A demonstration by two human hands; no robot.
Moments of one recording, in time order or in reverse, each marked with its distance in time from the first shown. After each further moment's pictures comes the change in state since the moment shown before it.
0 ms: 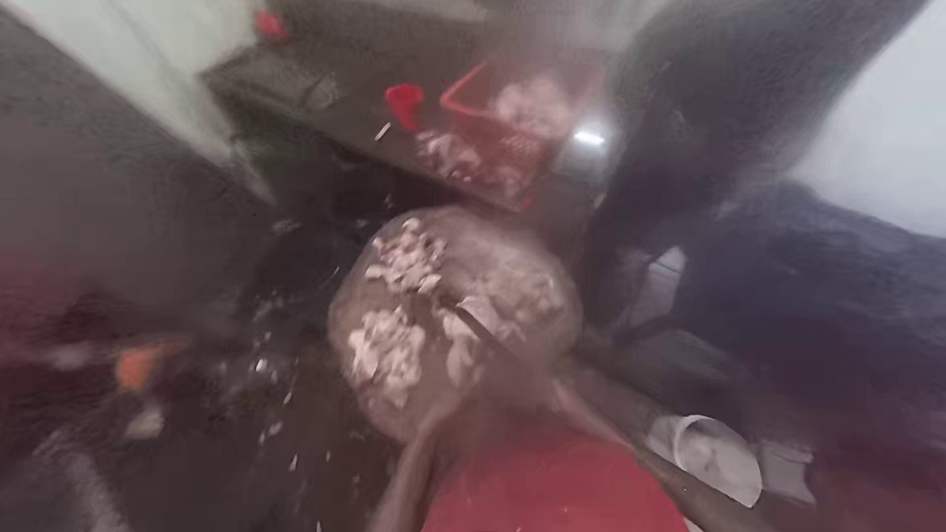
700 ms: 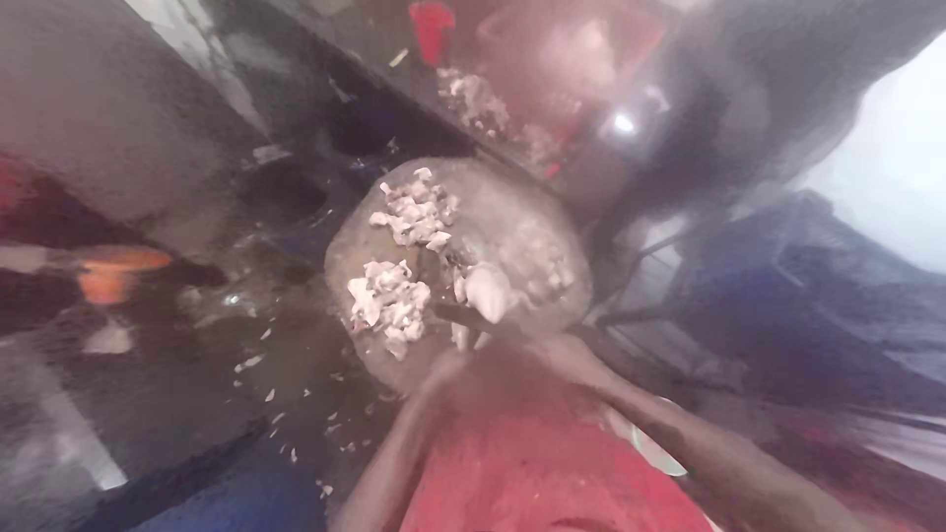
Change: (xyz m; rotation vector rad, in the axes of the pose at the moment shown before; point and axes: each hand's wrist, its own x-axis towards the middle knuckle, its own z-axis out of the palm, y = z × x) left_hand 0.014 -0.022 0.004 -0.054 -0.207 -0.033; right_hand 0.032 -0.049 -0.026 -0.993 -0.170 0.067
